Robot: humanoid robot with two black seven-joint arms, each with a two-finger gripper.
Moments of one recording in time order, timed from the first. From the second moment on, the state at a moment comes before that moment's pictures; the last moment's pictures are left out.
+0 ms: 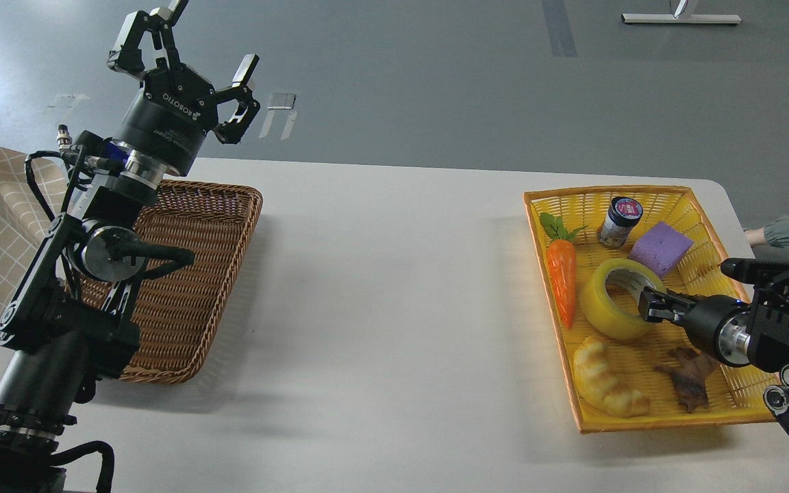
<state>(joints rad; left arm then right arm) -0.44 0.17 -1.51 -1.21 0.59 -0.44 -0.12 0.20 -0.49 1.17 1.33 -2.14 0.49 -0.06</state>
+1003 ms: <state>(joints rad) -0.42 0.17 -1.51 -1.21 0.59 -0.42 -0.12 0.61 -0.43 0.94 1.40 -2.13 0.49 0.07</state>
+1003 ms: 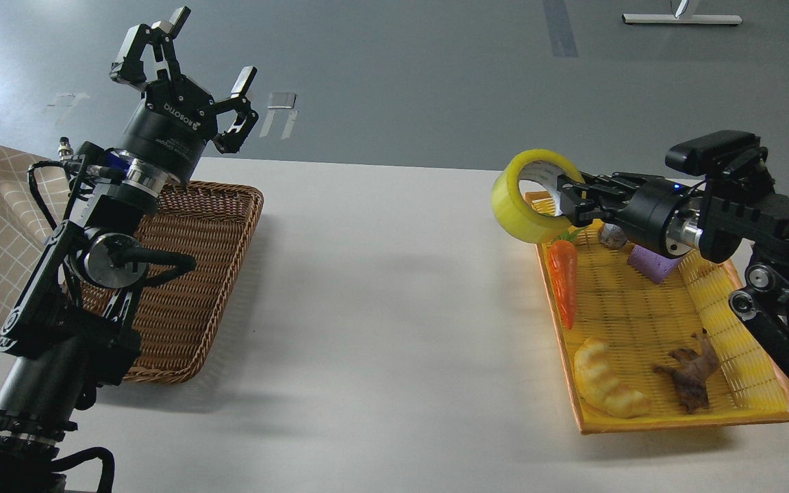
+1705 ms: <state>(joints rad) -0.40 0.18 -1.51 -1.21 0.59 -0.41 -0.12 0.70 0.00 0.82 1.01 -2.18 0.49 0.07</state>
